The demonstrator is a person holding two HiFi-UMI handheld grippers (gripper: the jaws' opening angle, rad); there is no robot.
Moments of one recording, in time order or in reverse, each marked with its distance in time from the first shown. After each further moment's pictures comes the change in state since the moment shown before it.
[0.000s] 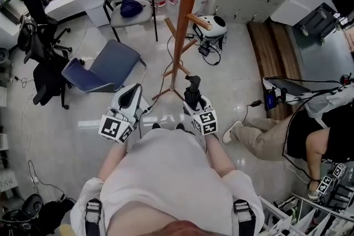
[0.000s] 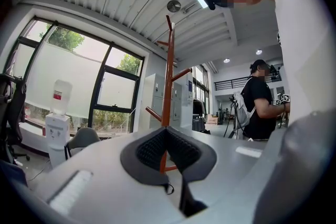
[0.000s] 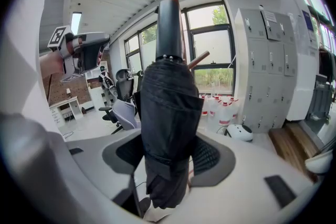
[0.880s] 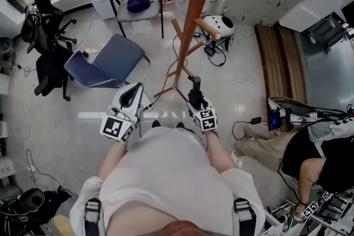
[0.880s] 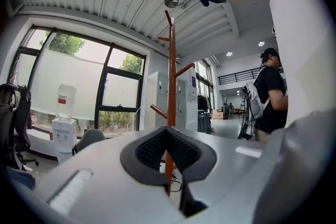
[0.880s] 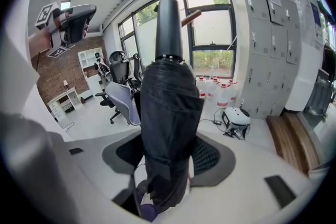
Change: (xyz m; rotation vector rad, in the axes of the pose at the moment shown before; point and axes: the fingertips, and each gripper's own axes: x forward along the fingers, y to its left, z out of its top) left arm 0.006 0.012 -0.007 0.053 0.028 0.057; right arm 0.042 -0.032 -0.072 0.021 0.192 -0.003
